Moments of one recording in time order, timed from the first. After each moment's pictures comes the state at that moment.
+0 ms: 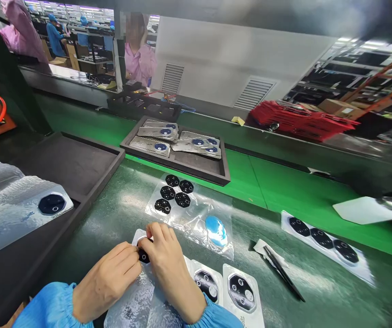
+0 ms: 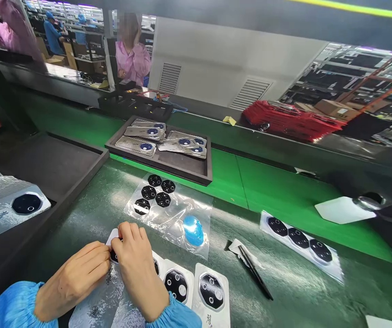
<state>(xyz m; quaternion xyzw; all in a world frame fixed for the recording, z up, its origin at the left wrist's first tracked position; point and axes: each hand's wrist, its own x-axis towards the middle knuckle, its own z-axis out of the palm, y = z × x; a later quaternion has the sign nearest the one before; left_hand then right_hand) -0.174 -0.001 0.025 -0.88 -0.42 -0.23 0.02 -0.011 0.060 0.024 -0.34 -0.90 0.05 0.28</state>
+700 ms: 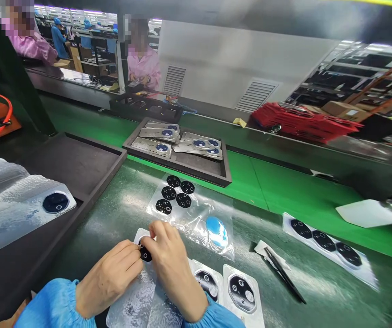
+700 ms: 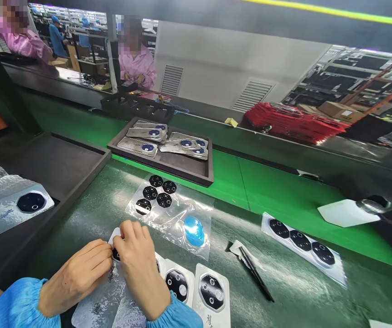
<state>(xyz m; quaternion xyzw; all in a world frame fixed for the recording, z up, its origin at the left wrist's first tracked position) -0.173 -0.001 0.027 -0.88 -0.42 -0.23 0.01 -0.009 0.065 0.025 -0.34 -0.90 0.04 0.28</state>
